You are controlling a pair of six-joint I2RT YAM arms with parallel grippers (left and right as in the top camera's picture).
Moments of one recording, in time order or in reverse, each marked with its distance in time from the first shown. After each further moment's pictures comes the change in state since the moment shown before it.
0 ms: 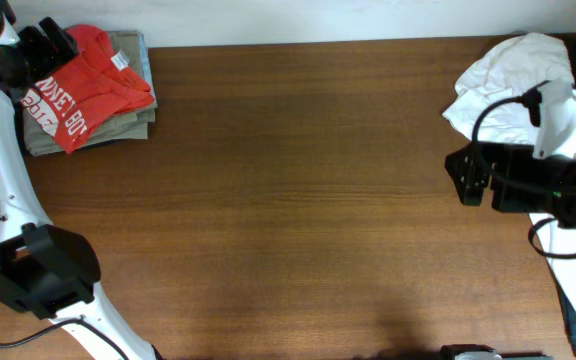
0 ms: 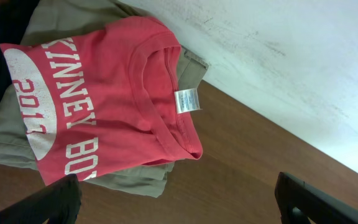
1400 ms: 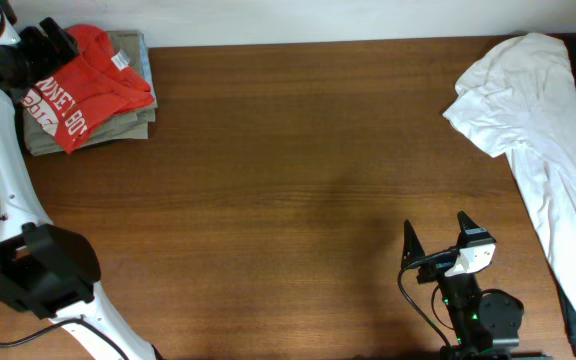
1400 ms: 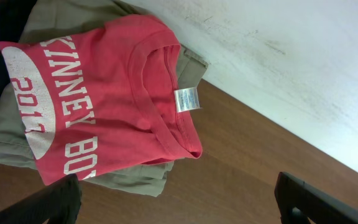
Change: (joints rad) left arm 0.000 0.002 0.000 -0.002 0.003 0.000; right arm 0.013 -1.332 -2.115 1.638 0.096 -0.044
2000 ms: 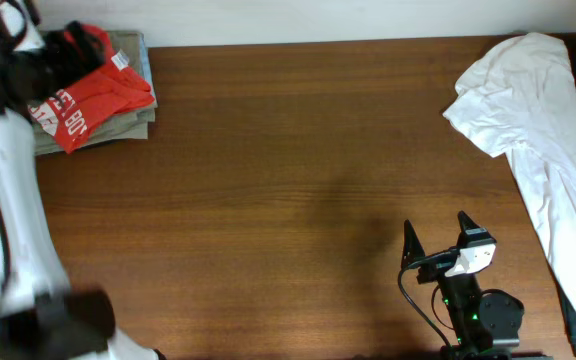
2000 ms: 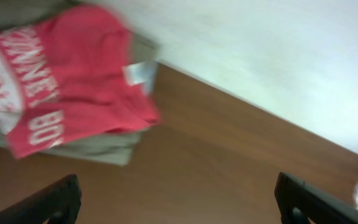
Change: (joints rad) left arm -0.121 -0.328 -0.265 0.011 -0.003 0.000; right arm 0.000 -0.002 0.000 0.000 0.000 0.000
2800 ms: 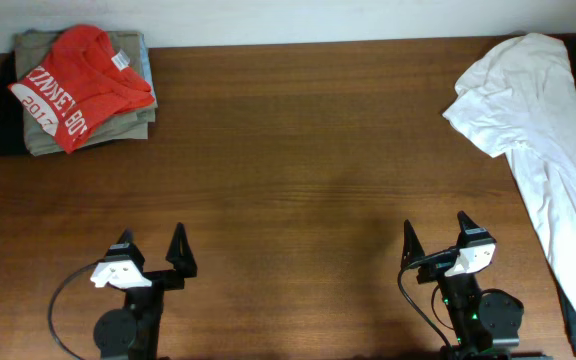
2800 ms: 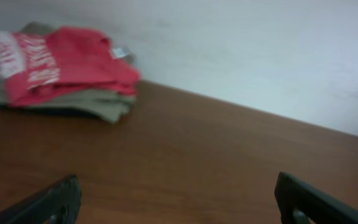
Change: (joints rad) left arm -0.170 -1.757 -2.010 0.928 -0.185 0.000; right arm 0.000 0.001 0.000 -0.001 0.000 0.000
